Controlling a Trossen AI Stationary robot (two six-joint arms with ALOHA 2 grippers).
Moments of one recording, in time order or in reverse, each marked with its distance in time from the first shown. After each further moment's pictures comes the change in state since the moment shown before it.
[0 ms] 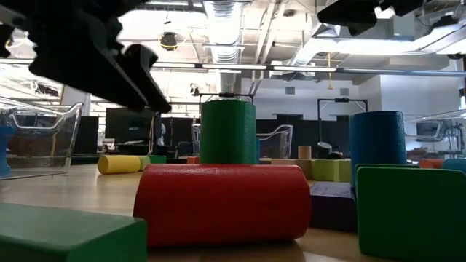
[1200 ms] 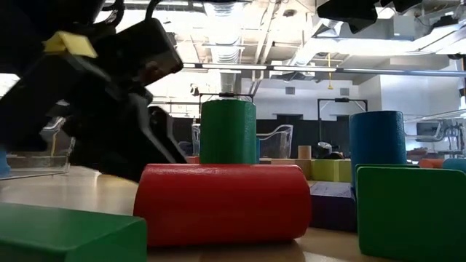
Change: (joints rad) left arm 0.023 0.326 0.039 0.325 -0.017 -0.154; right arm 0.013 0.000 0.000 0.023 0.021 -0.004
